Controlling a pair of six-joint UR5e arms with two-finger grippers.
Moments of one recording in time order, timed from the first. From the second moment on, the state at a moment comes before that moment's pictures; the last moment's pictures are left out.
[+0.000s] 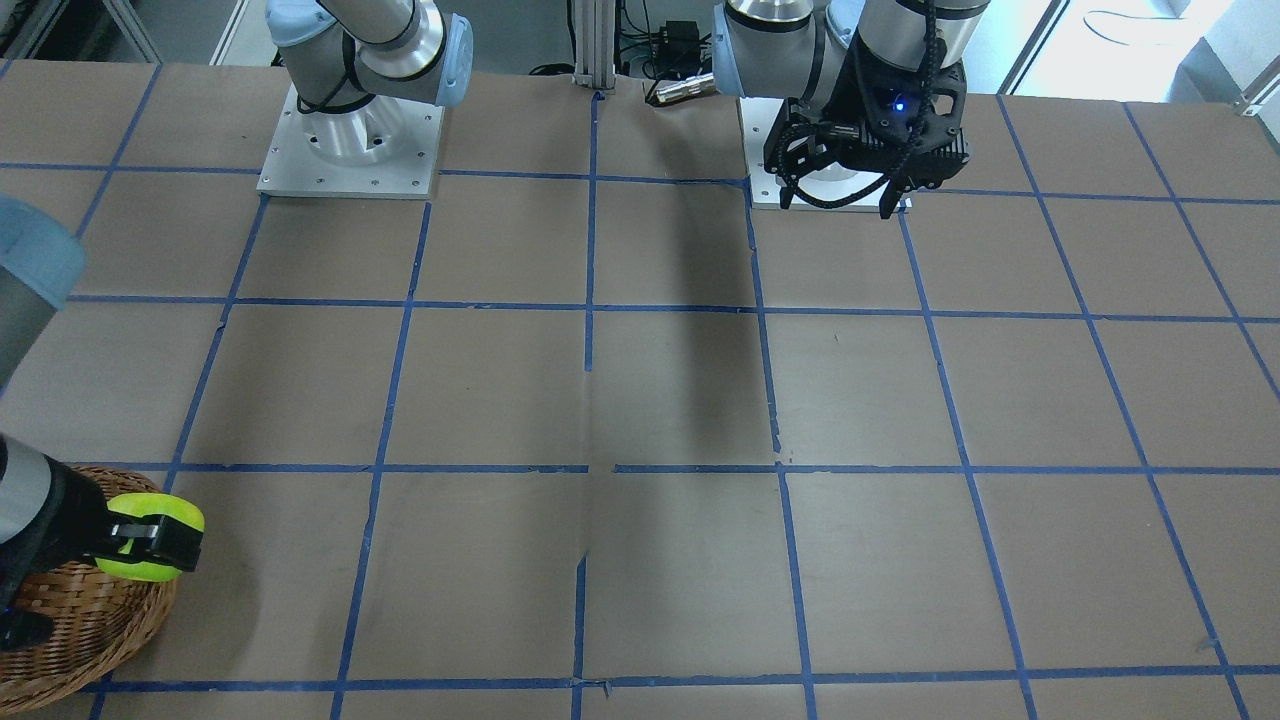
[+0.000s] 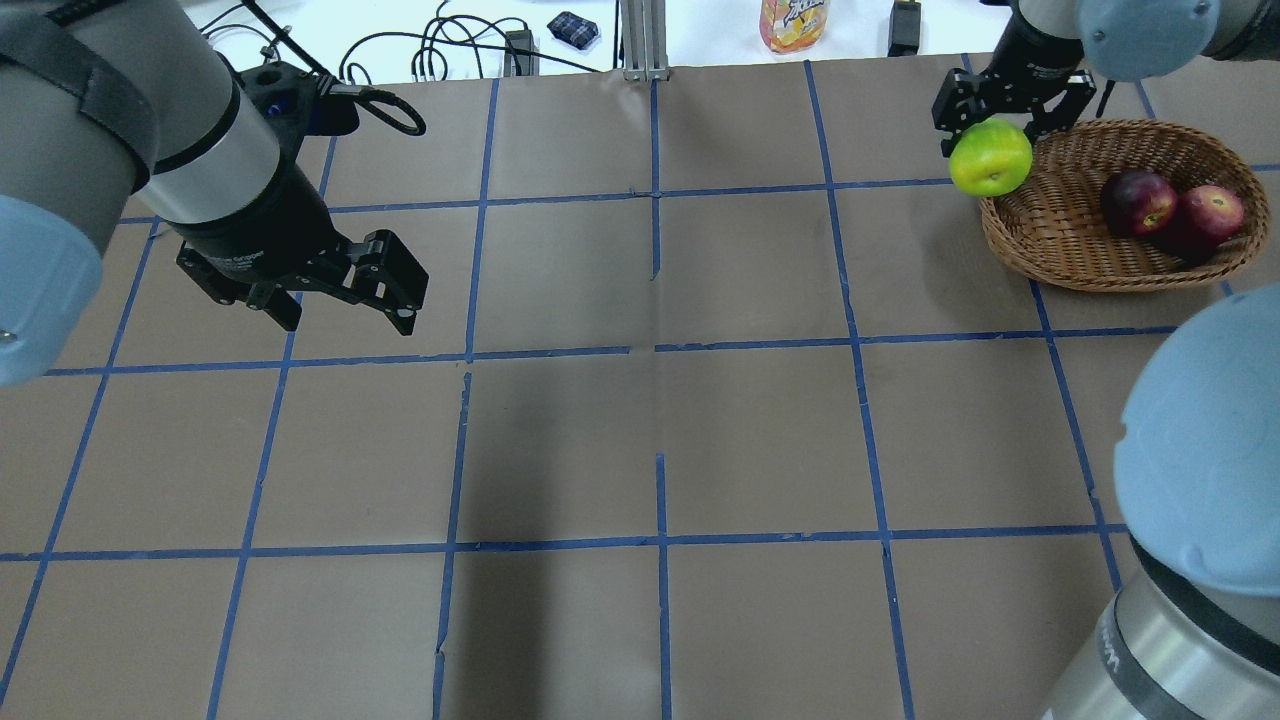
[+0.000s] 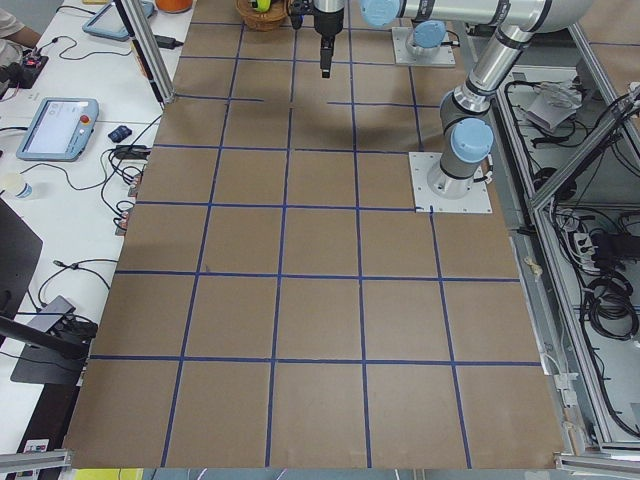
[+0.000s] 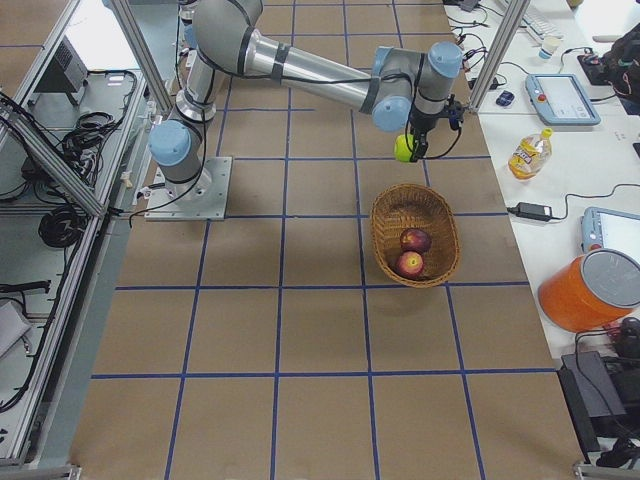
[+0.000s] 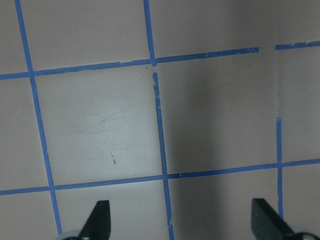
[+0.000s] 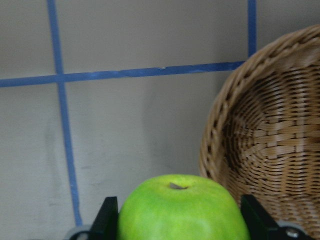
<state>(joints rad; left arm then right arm) -1.60 -1.44 -1.69 -1.60 1.56 0.05 1.34 -1.03 1.29 -1.81 -1.56 -0.18</state>
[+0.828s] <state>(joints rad) -1.60 -1.43 -1.68 -1.60 1.53 0.06 1.23 -0.93 1.29 -1.87 -1.57 -0.35</state>
